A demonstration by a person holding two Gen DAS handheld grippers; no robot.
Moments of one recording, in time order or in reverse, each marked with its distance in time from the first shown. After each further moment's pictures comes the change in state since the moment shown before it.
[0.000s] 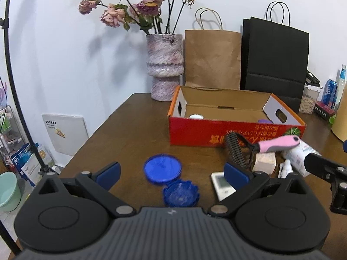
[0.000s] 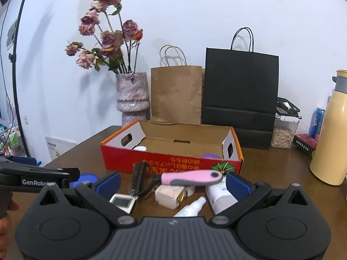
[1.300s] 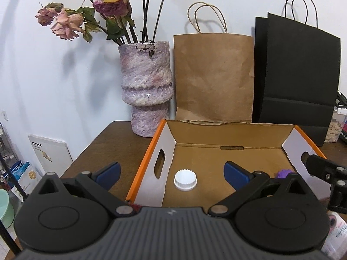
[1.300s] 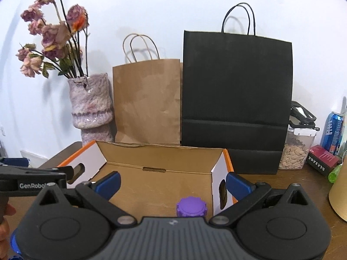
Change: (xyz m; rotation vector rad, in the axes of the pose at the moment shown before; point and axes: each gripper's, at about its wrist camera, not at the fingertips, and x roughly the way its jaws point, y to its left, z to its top) left arm 0.154 -0.055 0.099 0.010 -0.049 0.030; right arm 0.171 -0.064 0.071 0.041 -0.003 -0.056
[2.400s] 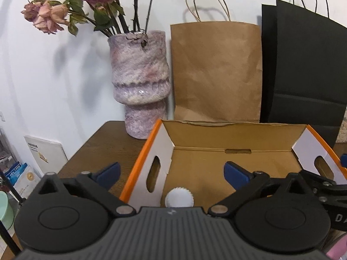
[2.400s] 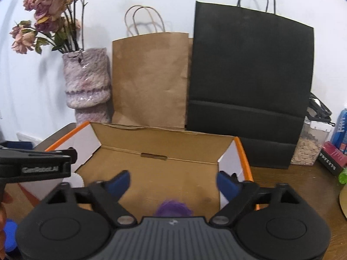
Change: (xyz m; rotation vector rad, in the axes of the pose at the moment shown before) left arm 0.052 -0.008 0.010 0.009 0.024 0.013; right arm 0.058 0.006 0.002 -0.036 0.113 -0.014
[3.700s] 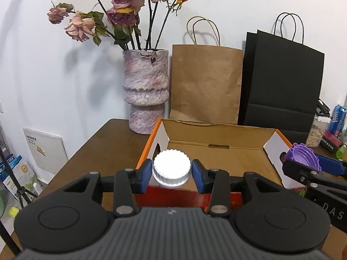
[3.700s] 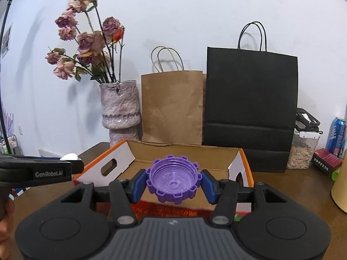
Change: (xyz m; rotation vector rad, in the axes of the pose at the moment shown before) left arm -0.095 0.018 -0.023 -0.062 -0.047 -0.081; right arm -0.102 0.019 -0.024 0.009 -0.144 0.088
